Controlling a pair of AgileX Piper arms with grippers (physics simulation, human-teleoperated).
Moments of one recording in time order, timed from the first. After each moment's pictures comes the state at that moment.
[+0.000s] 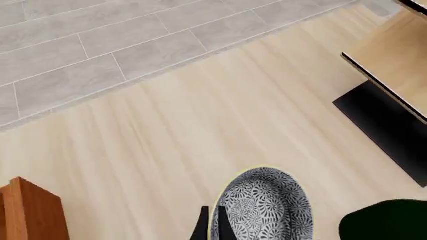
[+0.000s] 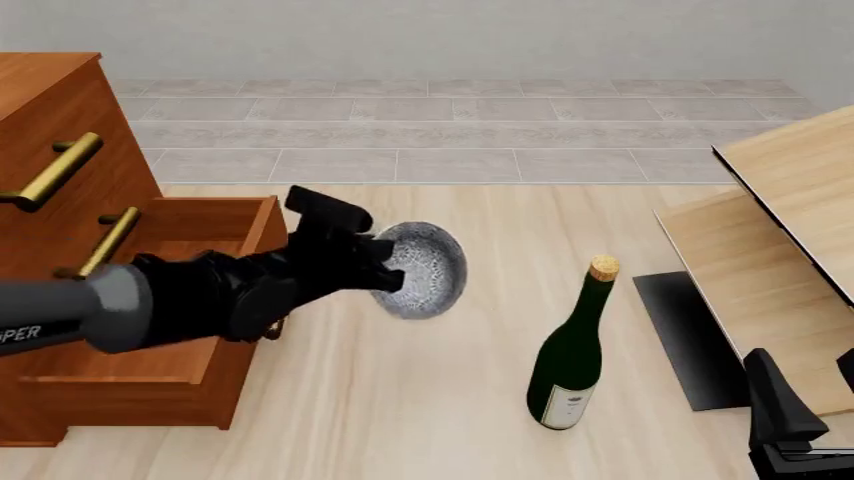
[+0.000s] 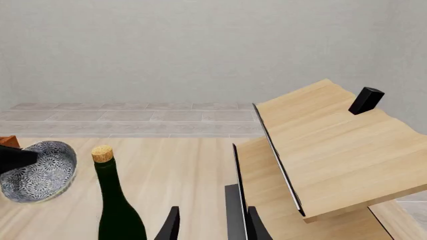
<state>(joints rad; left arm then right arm) -0.56 1.64 -0.86 -0.22 -0.07 0.00 0.01 0.00 0.00 0.00</state>
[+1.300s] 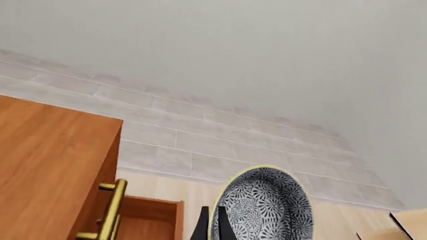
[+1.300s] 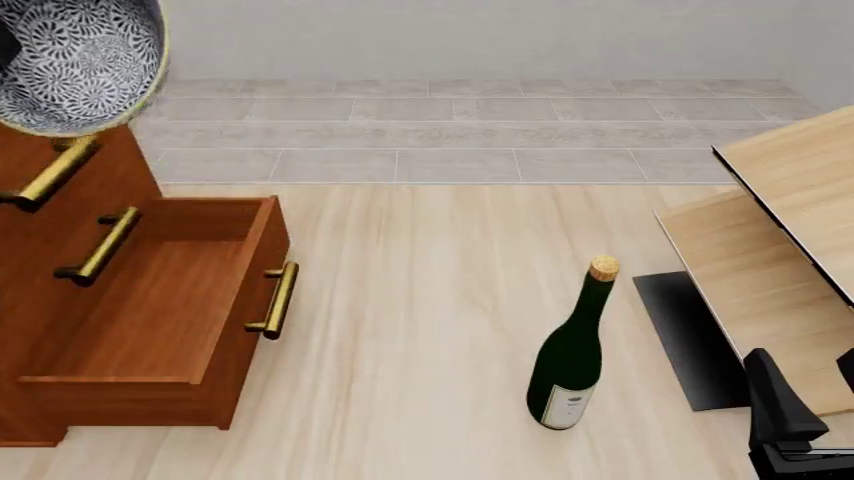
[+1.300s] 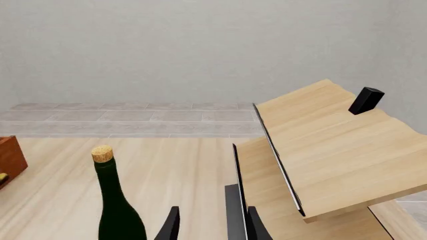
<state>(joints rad) -0.09 0.78 -0.99 0.31 -0.31 0.00 0.01 0.00 0.00 0.00</state>
